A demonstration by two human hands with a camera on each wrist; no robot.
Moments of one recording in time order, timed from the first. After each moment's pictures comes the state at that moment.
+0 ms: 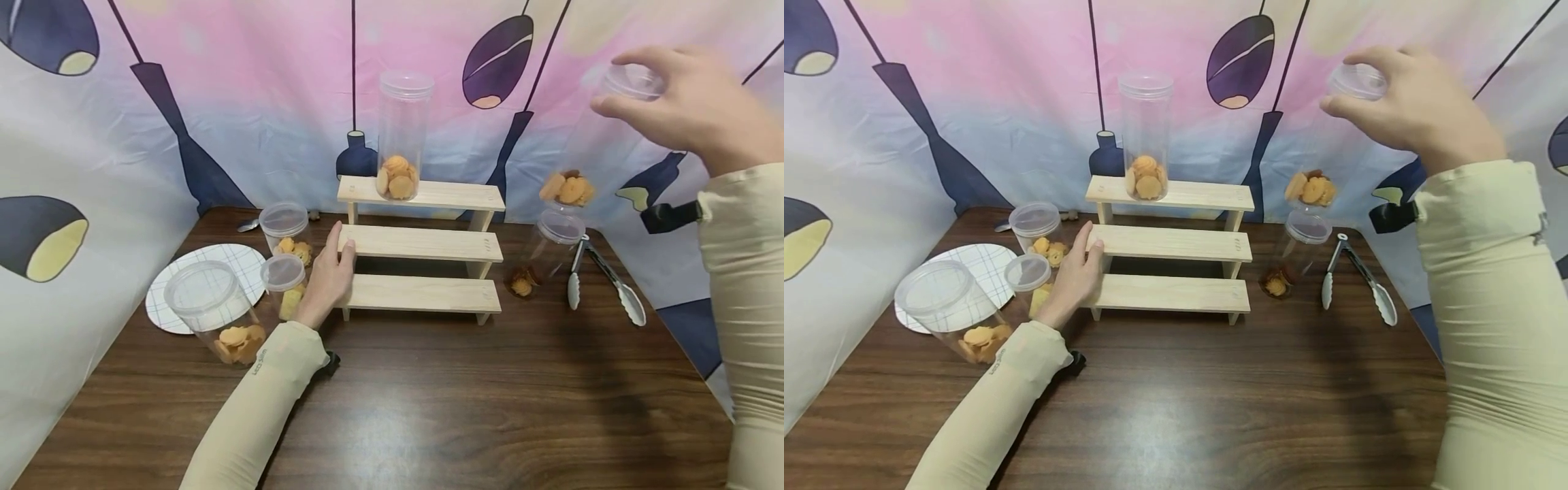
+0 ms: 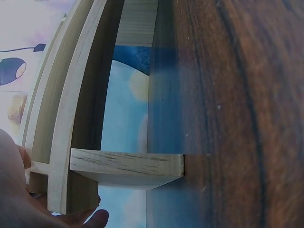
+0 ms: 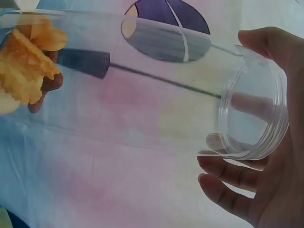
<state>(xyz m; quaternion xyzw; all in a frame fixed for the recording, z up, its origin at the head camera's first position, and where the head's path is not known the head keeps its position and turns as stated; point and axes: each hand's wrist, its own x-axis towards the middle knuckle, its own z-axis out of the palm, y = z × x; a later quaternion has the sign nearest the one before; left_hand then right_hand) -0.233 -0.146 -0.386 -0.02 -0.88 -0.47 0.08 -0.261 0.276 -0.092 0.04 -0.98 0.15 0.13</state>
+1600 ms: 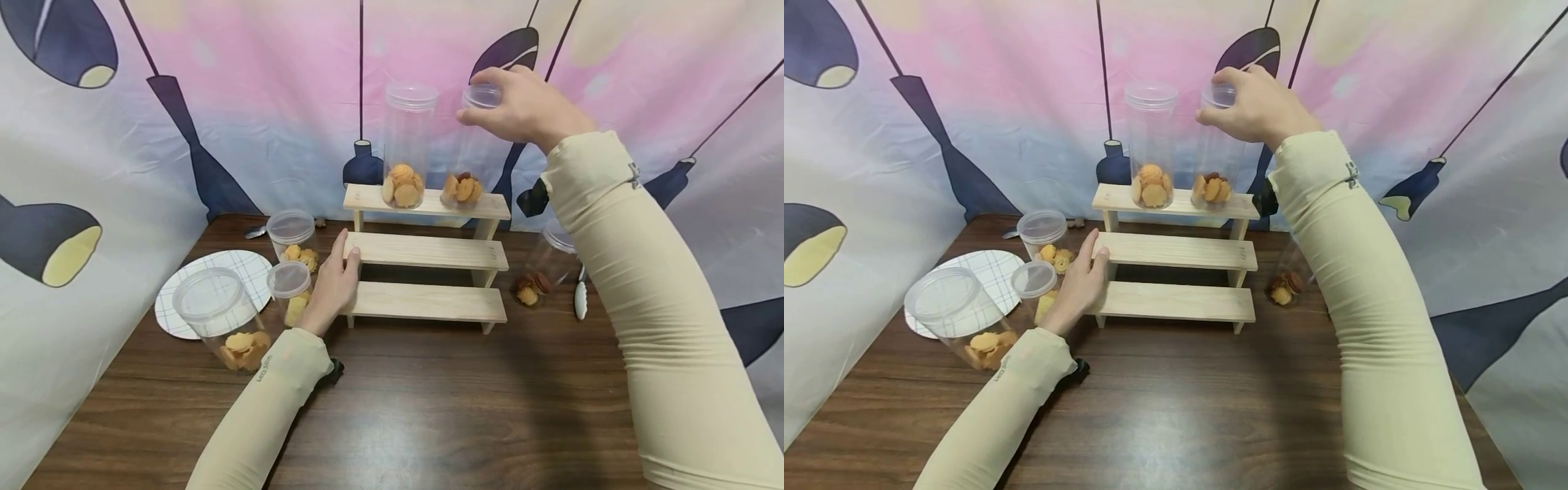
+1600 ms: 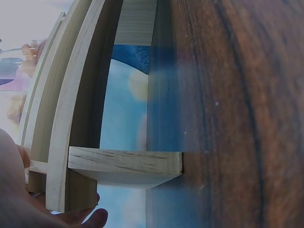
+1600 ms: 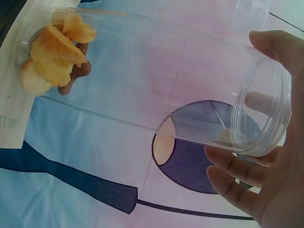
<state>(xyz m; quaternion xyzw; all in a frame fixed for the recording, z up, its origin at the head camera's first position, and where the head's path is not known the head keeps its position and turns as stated) -0.235 -0.148 -0.390 0.00 -0.88 -0.46 0.10 -0.326 0.136 -0.110 0.16 -0.97 0.15 0.06</state>
